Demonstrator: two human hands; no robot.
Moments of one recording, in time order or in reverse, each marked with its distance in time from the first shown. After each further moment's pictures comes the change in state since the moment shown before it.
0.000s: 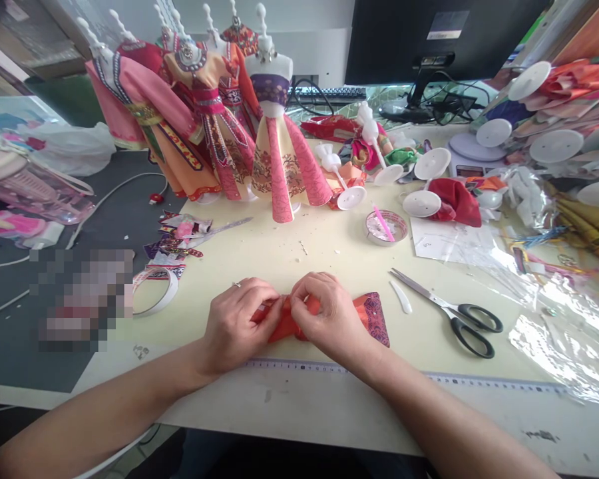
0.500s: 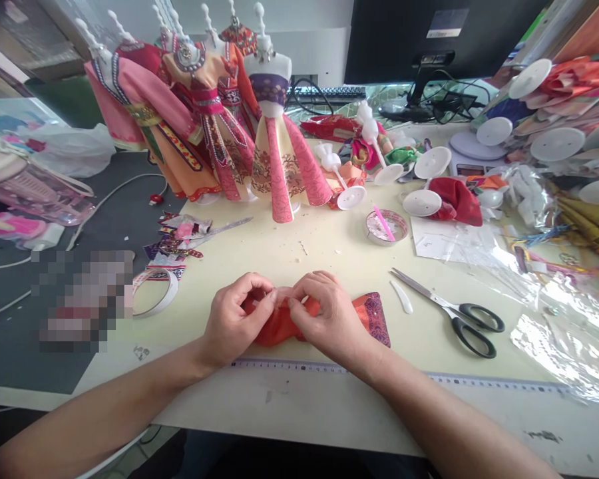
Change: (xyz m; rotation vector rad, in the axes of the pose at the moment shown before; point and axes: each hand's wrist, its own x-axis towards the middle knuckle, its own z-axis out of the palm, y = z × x) left_hand 0.006 0.003 -0.004 -0.420 -0.075 -0.417; right_hand 0.000 0.002 -0.001 0.012 -0.020 -0.080
